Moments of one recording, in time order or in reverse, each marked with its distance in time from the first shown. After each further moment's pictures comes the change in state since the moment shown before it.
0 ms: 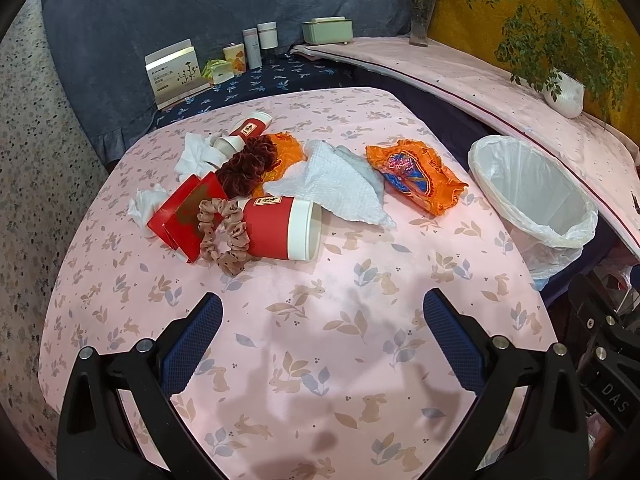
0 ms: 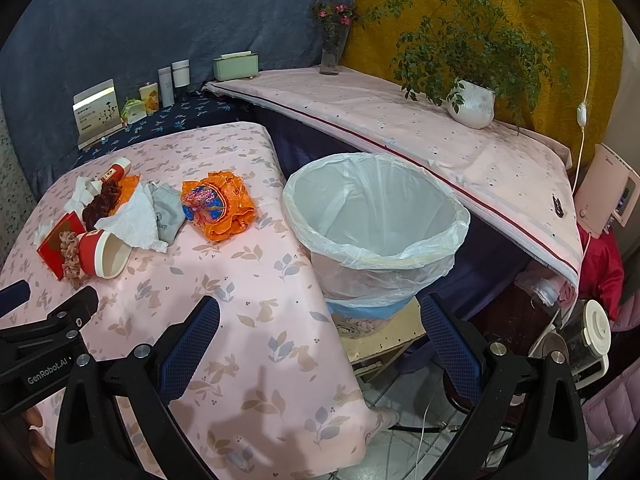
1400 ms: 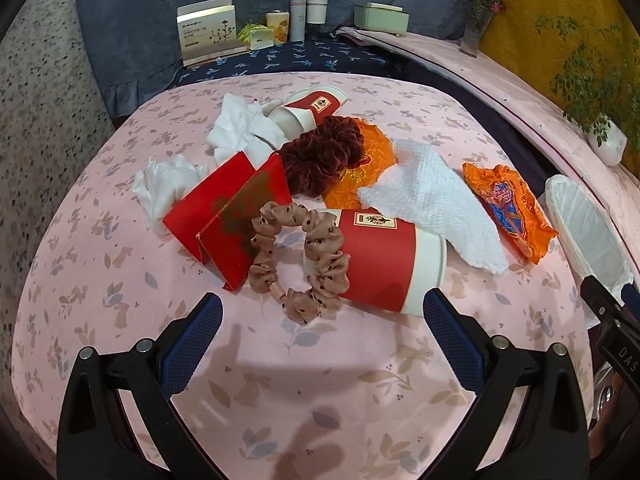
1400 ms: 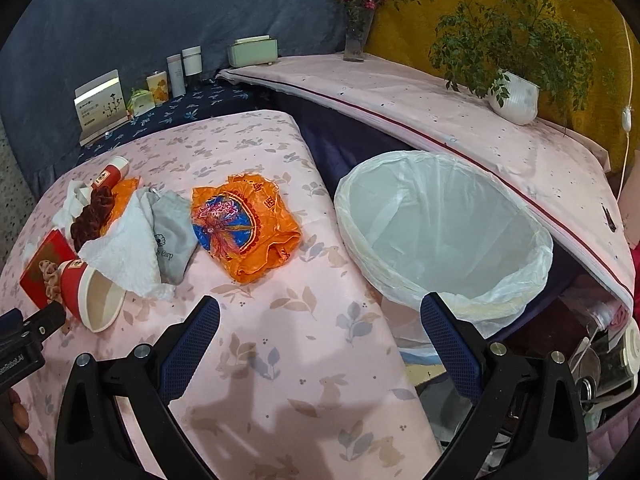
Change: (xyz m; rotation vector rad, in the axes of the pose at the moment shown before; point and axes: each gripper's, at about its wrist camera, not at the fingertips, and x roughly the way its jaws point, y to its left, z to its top) left arm 0.077 0.090 0.020 -0.159 0.048 -0.012; right arm 0.084 0.053 0.032 -0.004 0.042 0.064
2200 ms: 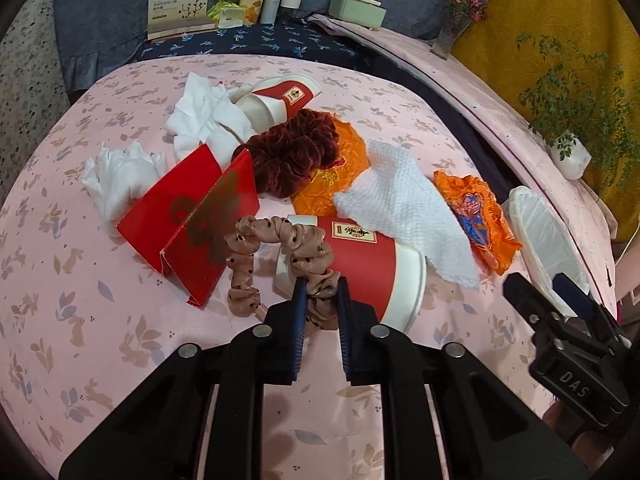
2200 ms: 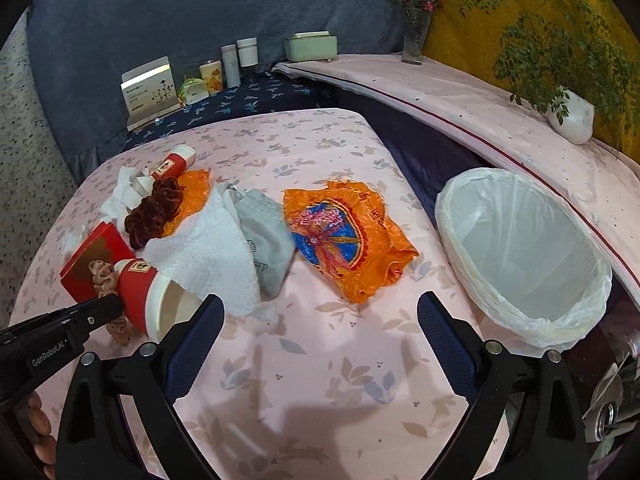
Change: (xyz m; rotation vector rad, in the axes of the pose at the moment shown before) left arm 0.012 0.016 0.014 -0.052 0.051 -0.220; right arm 0.006 0.066 0.012 -0.085 0.010 0.155
